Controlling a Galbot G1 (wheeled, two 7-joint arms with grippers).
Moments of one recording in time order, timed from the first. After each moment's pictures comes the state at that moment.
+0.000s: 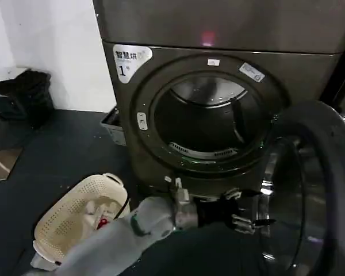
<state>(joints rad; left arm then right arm) 0.56 -1.16 0.45 -1.81 -0.65 0.16 0.46 -1.47 1.22 1.89 2.02 0.41 -0.31 -0.10</state>
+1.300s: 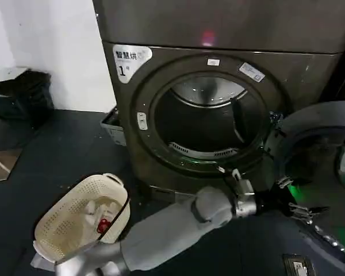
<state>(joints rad) 0.38 -1.54 0.58 -1.47 -0.56 0.09 0.34 -1.53 1.11 2.11 1.90 0.45 -0.40 -0.03</state>
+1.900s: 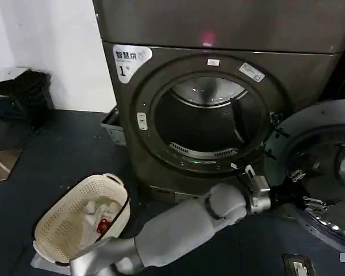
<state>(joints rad) 0.36 -1.61 0.58 -1.40 -0.53 0.06 0.31 -1.55 1.11 2.13 1.92 0.45 -0.39 -0.03</state>
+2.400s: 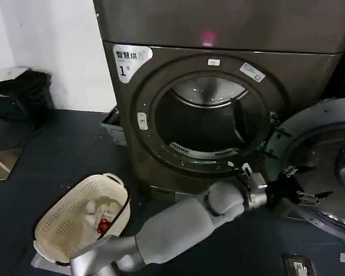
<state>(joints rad) 0.35 -1.61 0.57 -1.36 -0.51 0.06 0.28 -1.56 1.12 2.15 1.92 0.44 -0.36 -0.04</state>
